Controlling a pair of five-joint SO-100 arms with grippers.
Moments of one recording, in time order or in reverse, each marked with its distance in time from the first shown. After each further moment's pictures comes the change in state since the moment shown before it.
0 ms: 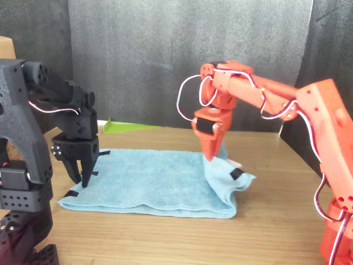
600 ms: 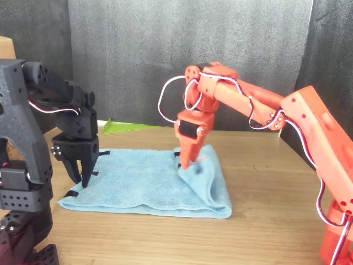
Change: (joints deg) arm 0 0.0 0.0 0.0 0.0 -0.2; arm 1 6.4 -5.2 -10.4 0.1 -0.9
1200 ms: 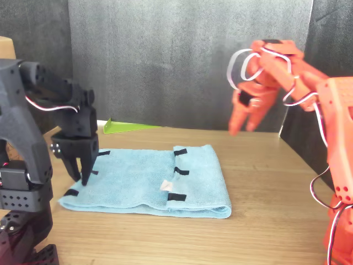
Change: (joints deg) arm 0 -1.1 4.1 -1.7 4.7 -0.2; arm 1 -33.6 9.3 6.3 0.0 -0.1
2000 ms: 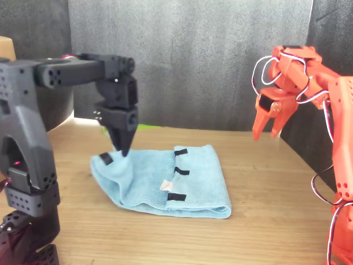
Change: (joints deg) arm 0 -21.6 -10.2 -32.7 16.4 4.5; arm 1 -5.6 -0.3 2.6 0.0 1.4
